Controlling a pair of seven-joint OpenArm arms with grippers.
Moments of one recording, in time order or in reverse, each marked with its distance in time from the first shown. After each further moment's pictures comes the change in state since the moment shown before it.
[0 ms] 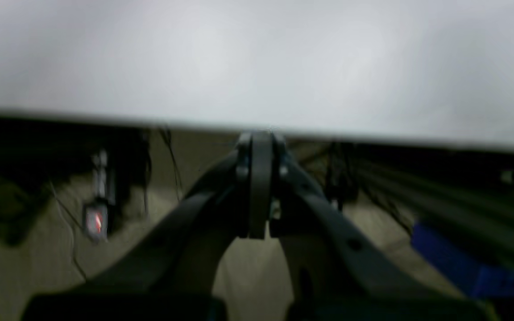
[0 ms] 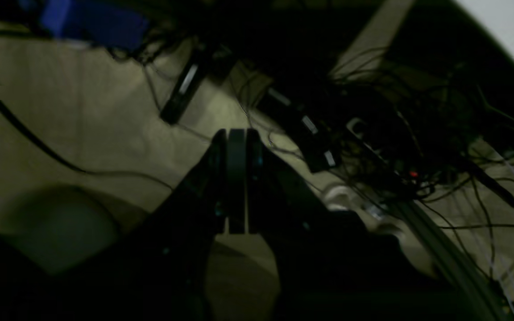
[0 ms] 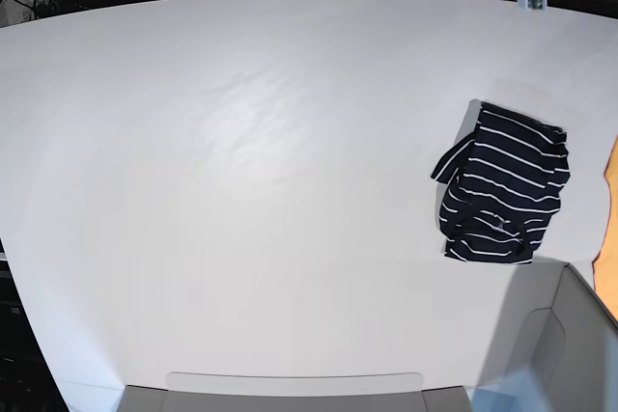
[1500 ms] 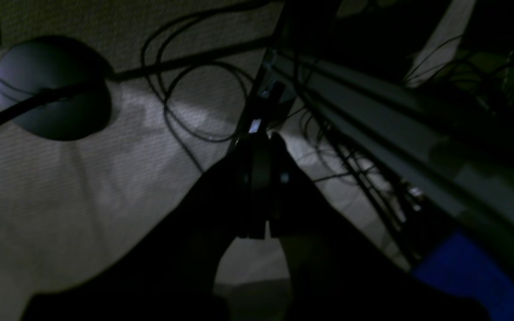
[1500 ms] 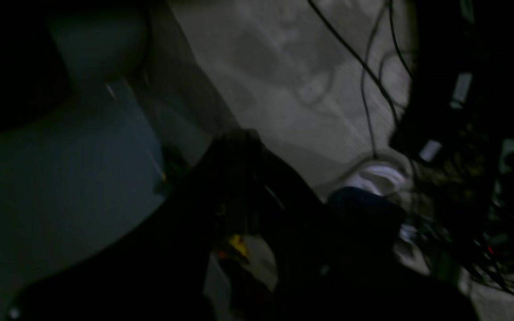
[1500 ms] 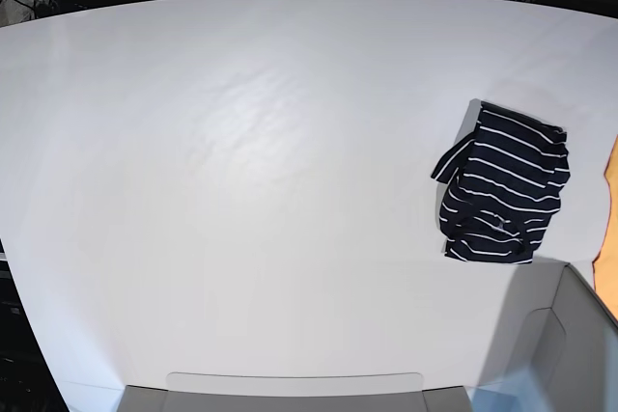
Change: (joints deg) left arm -34.5 1.3 17.0 -88.9 0.1 0.7 -37.6; right arm 58.2 -0.3 -83.4 -91.1 -12.4 -0.4 27.2
